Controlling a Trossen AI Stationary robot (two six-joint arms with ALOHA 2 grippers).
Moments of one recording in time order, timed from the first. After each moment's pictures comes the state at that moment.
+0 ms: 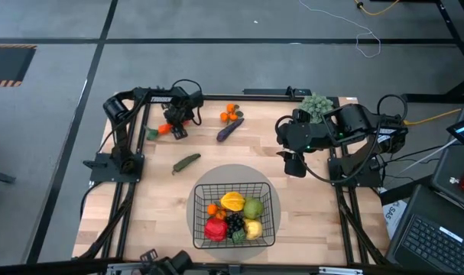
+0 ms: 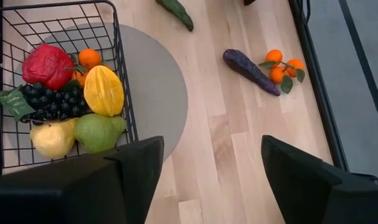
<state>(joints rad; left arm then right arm) 0.76 1.92 1.11 -0.98 -0.27 0.21 0.24 1.61 2.12 -1.57 0.31 0.29</state>
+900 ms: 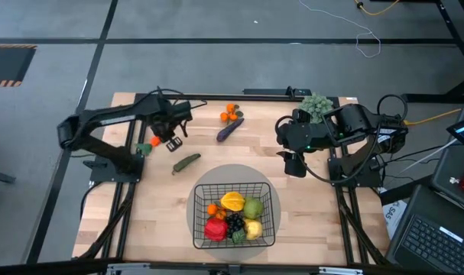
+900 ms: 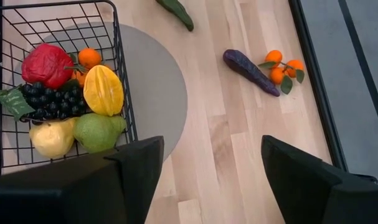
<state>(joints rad) 0.43 1.34 1.10 -1.31 -0.22 -0.36 0.24 1.61 2.12 -1.57 0.31 0.28</state>
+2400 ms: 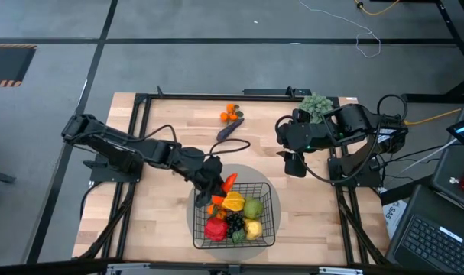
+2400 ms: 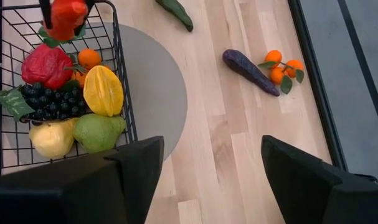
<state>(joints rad) -0.24 1.40 1.10 -0.15 0.11 -0.57 0.24 1.61 2.12 -1.57 0.31 0.28</state>
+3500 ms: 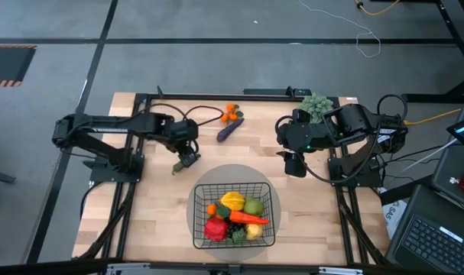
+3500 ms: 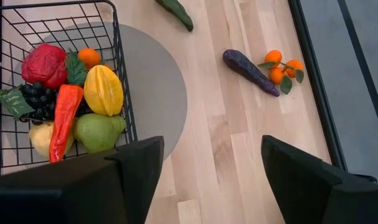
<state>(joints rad) 0.11 1.27 1.09 -0.98 -0.10 -0.60 0.24 1.61 2.12 -1.57 0.31 0.28</state>
